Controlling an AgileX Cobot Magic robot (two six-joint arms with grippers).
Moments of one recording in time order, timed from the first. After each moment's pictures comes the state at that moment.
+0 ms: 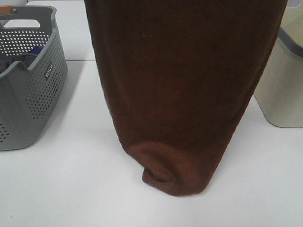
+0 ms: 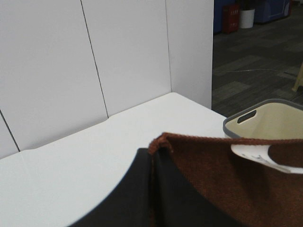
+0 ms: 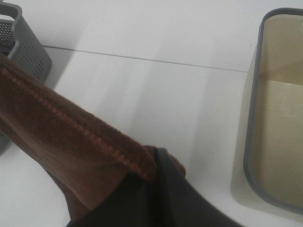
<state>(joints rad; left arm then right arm) -0.49 1.52 -1.68 -0.04 0.35 0.11 0.35 1.28 -1.64 -0.01 1.11 0.10</state>
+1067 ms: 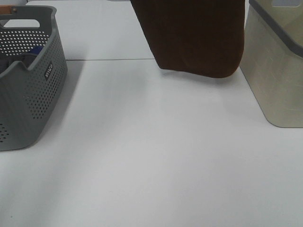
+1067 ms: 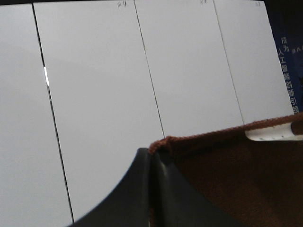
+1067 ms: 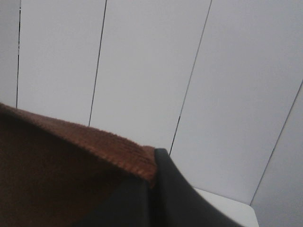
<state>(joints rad) -0.33 1.77 -1.85 0.09 -0.34 0.11 0.35 1.55 -1.94 -0.23 0.40 -0.04</state>
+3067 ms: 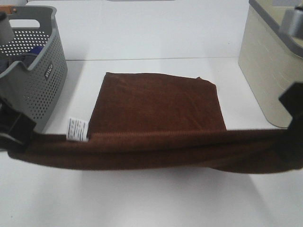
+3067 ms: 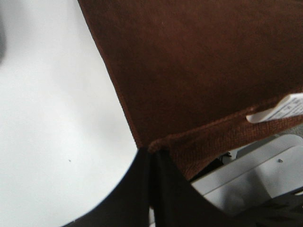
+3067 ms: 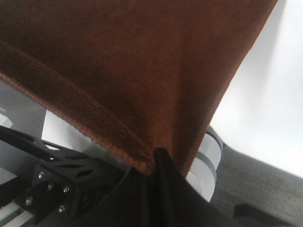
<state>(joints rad) -0.62 1.16 -0.87 -0.08 0.96 -0.26 0.35 1.11 -0.87 0.33 1.21 -0.03</state>
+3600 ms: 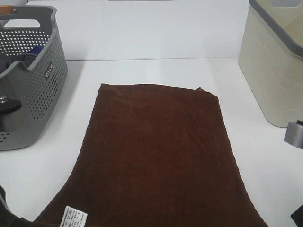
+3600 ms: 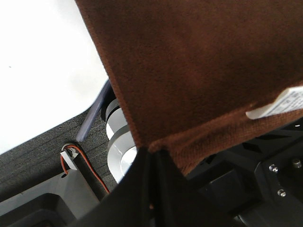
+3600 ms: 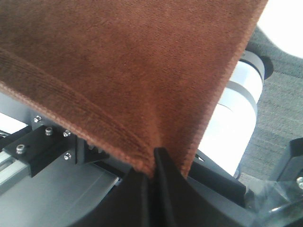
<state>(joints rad) -0.81 1.14 -0.72 -0.15 1.04 -0.39 0.35 1.00 -0.49 0.45 1.17 -0.03</state>
